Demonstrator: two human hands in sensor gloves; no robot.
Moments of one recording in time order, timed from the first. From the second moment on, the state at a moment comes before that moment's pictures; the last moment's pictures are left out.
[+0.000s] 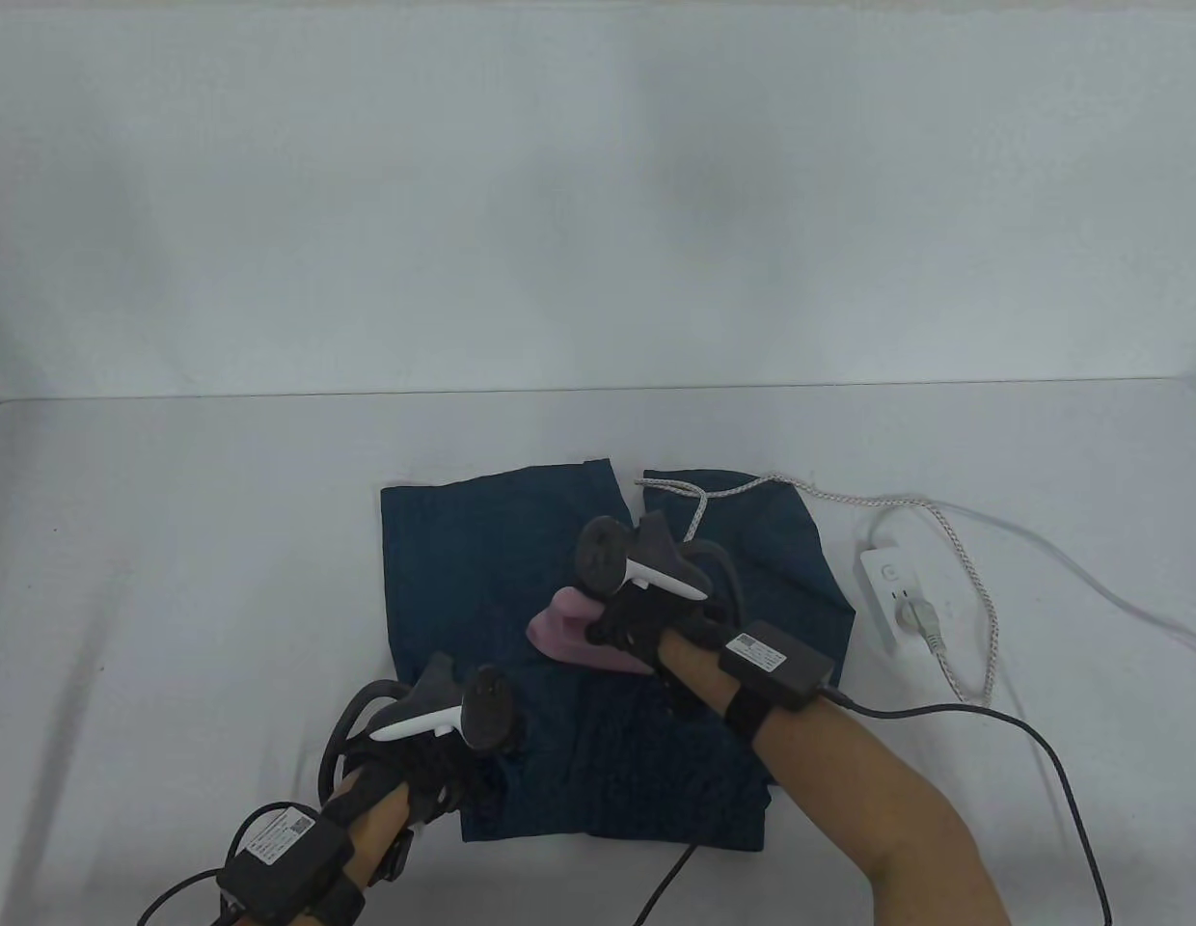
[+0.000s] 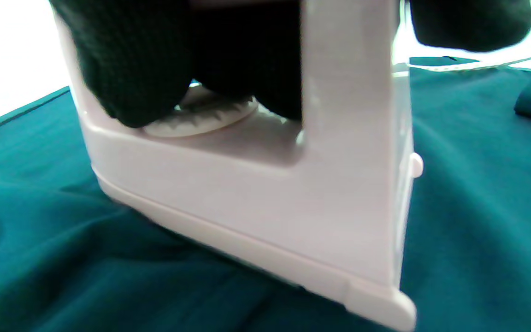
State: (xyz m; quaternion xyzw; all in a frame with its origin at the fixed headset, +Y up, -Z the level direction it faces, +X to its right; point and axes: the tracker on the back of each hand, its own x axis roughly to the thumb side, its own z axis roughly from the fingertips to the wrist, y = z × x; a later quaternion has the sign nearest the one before) left_hand -0.169 -0.754 -0.331 -0.30 -0.20 -0.07 0.93; right_hand 0.020 -0.704 -0.445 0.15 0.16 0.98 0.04
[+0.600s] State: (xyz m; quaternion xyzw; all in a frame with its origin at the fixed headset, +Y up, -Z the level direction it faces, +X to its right) left_hand -0.170 -0.753 -0.327 -0.30 -0.20 -0.08 0.93; right_hand -0.091 -0.707 -0.431 0.26 0.16 0.95 0.06
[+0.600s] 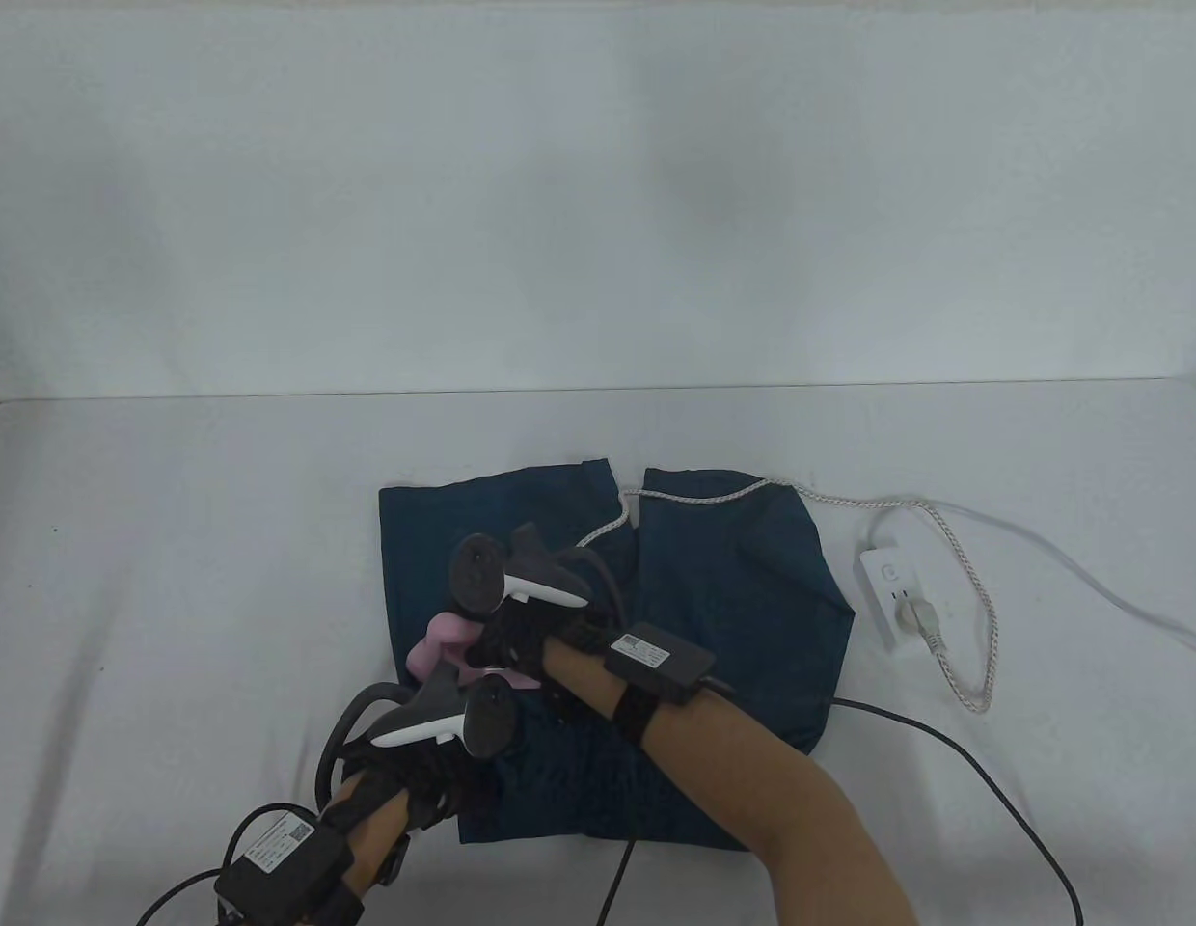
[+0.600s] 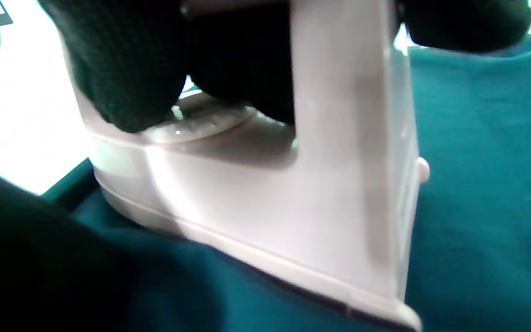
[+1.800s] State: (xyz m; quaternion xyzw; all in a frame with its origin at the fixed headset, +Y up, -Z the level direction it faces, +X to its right) left_hand -0.171 -0.753 -0.328 -0.31 -0.20 -0.07 0.93; right_hand 0.064 -0.706 -0.426 0.12 0.24 0.94 0.23
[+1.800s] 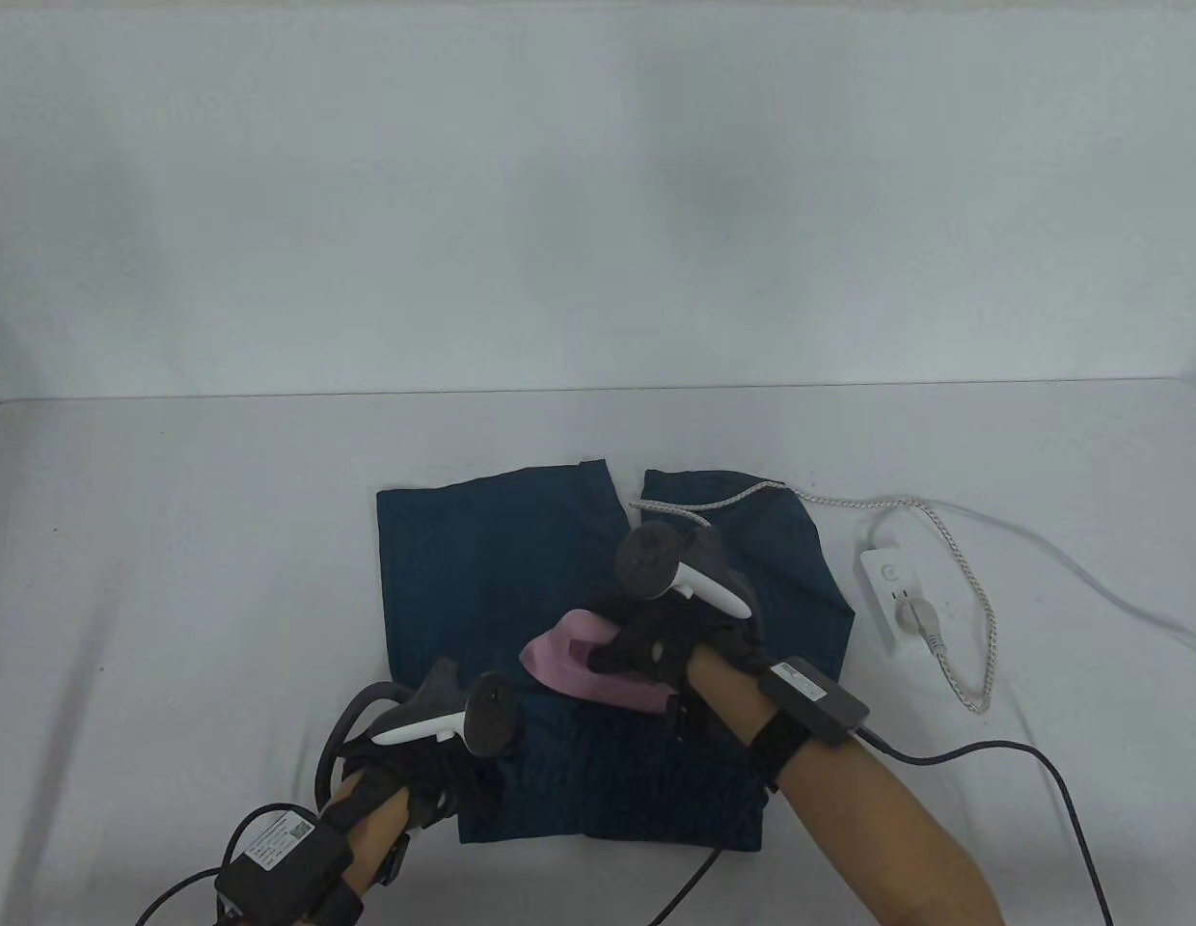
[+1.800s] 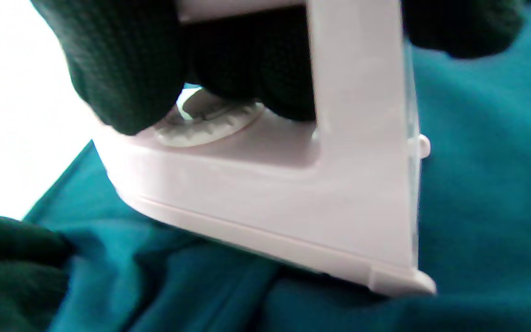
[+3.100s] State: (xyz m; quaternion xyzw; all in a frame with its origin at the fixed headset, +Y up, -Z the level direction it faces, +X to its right) left_hand -0.236 -0.669 -0.321 -0.01 -0.06 0.03 1.00; right_hand 0.246 -0.682 -0.556 -0.16 -0.08 0.84 0.51
